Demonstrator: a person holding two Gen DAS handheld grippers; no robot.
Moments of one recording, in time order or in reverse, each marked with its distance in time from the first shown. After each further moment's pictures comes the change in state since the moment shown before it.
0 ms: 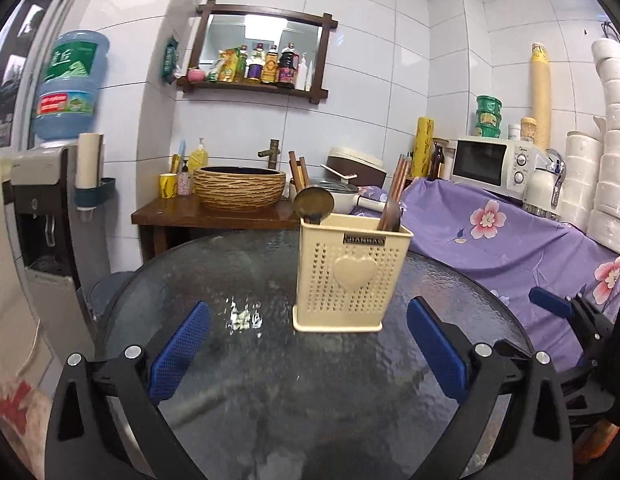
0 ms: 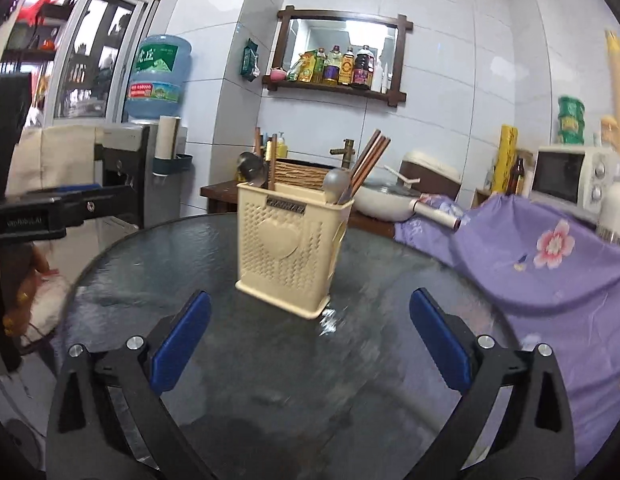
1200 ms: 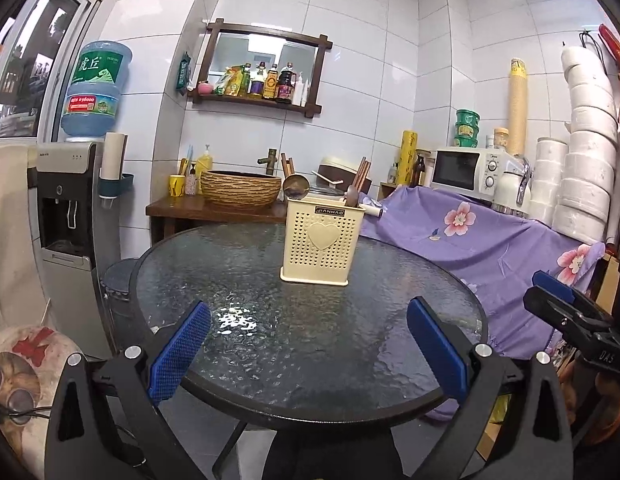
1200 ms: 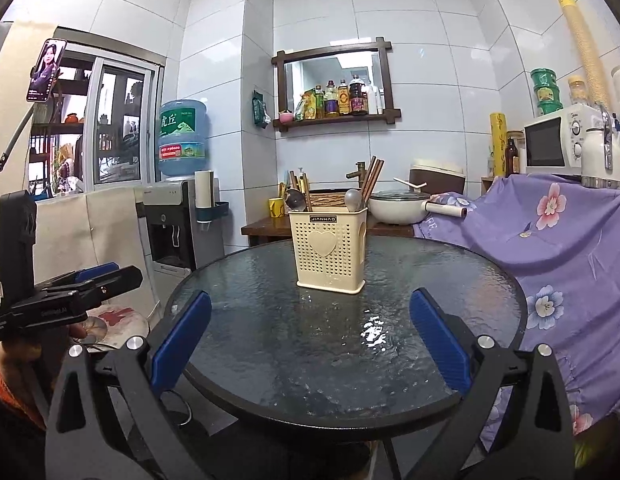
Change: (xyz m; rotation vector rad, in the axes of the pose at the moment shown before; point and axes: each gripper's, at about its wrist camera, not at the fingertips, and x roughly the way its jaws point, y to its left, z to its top) left arm -0.127 -0.020 -0.061 -0.016 -0.055 -0.020; right arm -0.143 0.000 -0.024 0.143 -0.112 0.093
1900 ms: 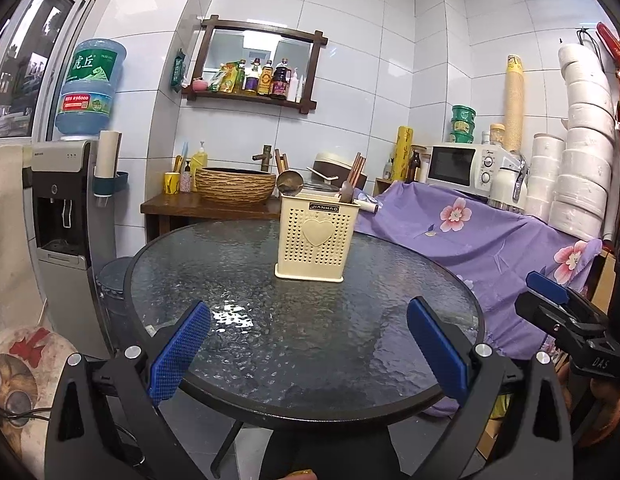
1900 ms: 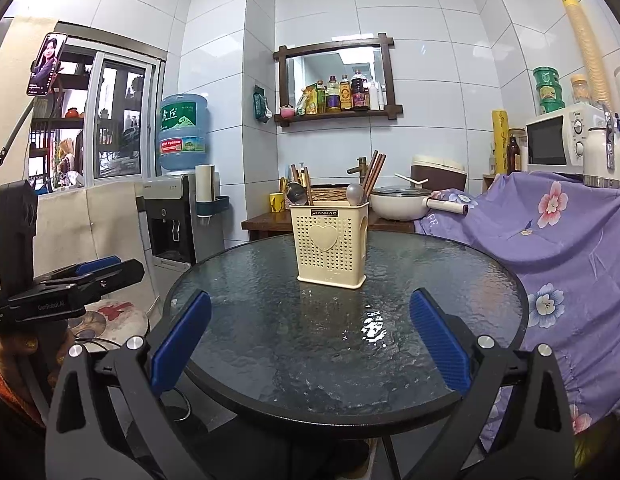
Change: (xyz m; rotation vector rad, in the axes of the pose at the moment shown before) left arm 0.003 -0.004 0.001 0.010 0.021 -0.017; right arm 0.005 0.004 -0.003 -0.008 0.013 0.003
